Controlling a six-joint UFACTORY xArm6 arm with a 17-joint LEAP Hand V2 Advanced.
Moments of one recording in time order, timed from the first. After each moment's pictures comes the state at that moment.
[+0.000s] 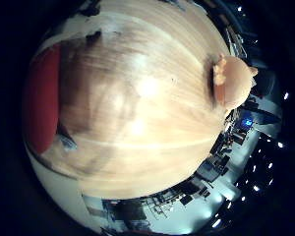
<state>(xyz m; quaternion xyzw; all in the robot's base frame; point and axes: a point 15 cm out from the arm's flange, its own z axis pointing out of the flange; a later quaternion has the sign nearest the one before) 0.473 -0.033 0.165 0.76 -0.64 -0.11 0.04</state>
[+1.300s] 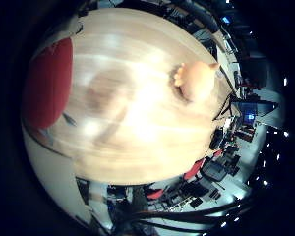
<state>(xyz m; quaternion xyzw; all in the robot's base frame) 0.468 -0.023 0.342 0.77 -0.63 -0.08 -0.05</state>
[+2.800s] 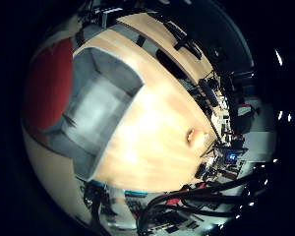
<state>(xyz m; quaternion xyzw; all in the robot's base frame) 0.412 0.264 0.426 0.88 -0.47 -0.02 -0.09</state>
